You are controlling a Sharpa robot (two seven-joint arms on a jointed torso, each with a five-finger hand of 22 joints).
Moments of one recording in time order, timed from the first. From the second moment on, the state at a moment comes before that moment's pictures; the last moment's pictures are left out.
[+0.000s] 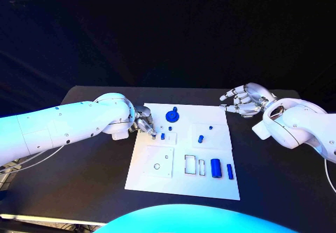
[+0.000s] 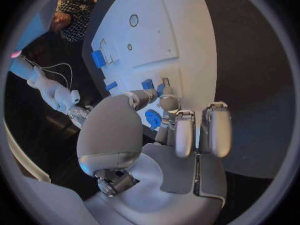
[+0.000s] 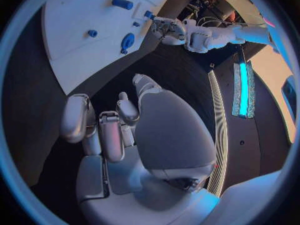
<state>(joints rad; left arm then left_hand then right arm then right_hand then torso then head) 1.20 -0.82 -0.06 1.48 -1.09 0.17 -0.51 1.17 -0.21 0.78 0.19 0.17 0.90 0.05 0.67 0.79 1.26 -0.02 1.12 0.75 1.47 -0.07 1.55 1.31 0.05 1.42 0.04 1.47 1.31 1.25 -0.89 -0.10 1.54 -0.84 -0.38 -0.06 1.47 -0.16 0.17 0.29 0.40 0.83 0.17 0.26 0.32 1.23 0.09 1.25 1.13 1.47 0.02 1.50 1.31 0.07 1.37 0.12 1.18 1.31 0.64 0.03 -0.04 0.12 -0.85</state>
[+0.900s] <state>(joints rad) 1.19 -0.82 -0.06 1.48 -1.10 0.21 -0.50 1.17 -0.21 0.78 0.19 0.18 0.90 0.05 0.67 0.79 1.26 -0.02 1.12 0.76 1.47 -0.07 1.55 1.31 0.05 1.42 0.04 1.47 1.31 1.25 -0.89 -0.10 1.54 -0.84 -0.38 -0.06 1.47 -0.16 0.18 0.29 0.41 0.83 0.17 0.26 0.31 1.23 0.09 1.25 1.13 1.47 0.02 1.50 1.31 0.07 1.37 0.12 1.17 1.31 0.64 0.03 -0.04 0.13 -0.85</state>
